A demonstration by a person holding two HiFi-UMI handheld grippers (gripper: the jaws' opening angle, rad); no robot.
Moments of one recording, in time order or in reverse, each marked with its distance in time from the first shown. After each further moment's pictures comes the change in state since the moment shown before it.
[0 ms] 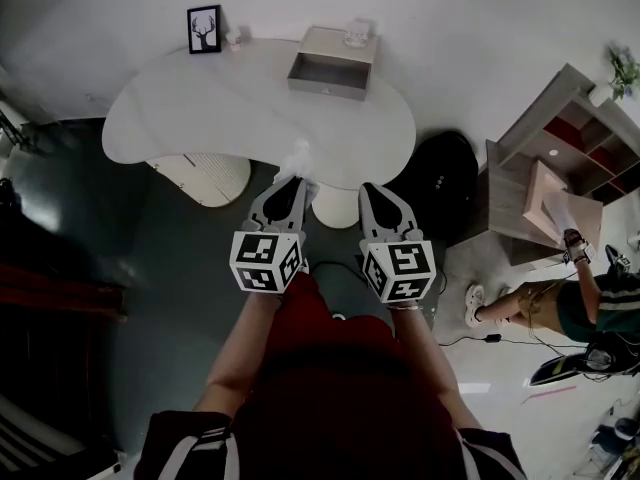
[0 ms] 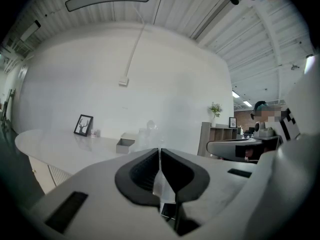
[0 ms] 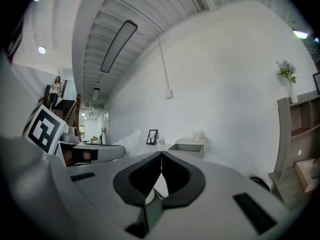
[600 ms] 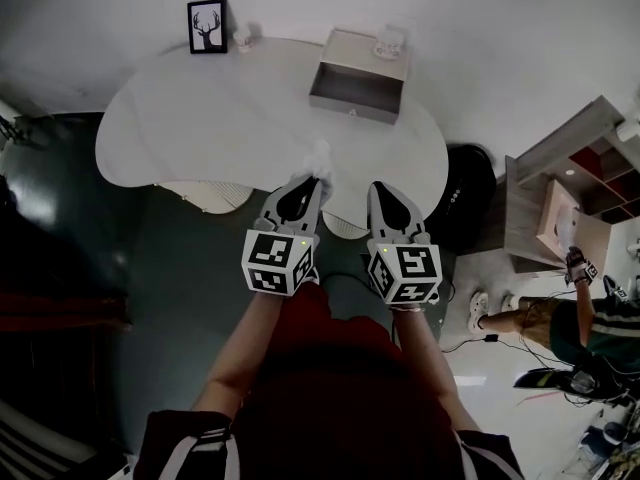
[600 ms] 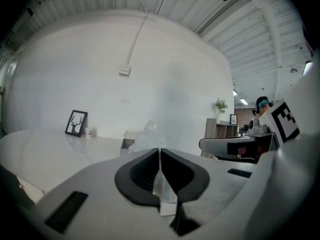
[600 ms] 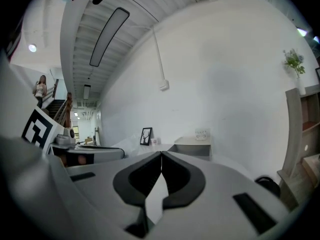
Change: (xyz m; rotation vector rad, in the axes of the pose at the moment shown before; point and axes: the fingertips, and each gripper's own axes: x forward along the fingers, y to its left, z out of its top) left arm 0.087 0.088 0.005 0.013 0.052 -0.075; right arm 0.132 -0.006 0.003 0.037 0.028 -0.057
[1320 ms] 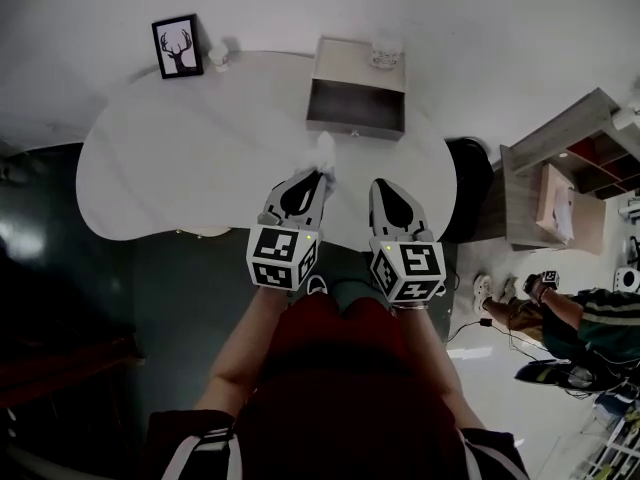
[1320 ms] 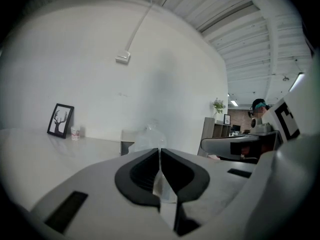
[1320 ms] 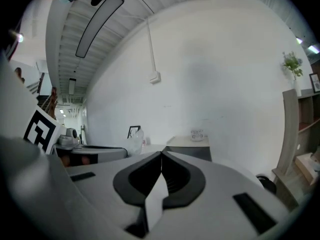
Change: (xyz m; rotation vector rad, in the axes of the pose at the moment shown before) left arm 0.076 0.068 0.019 0.000 0.047 -0.135; right arm 0.087 -0.008 0.015 0.027 0.033 -0.137
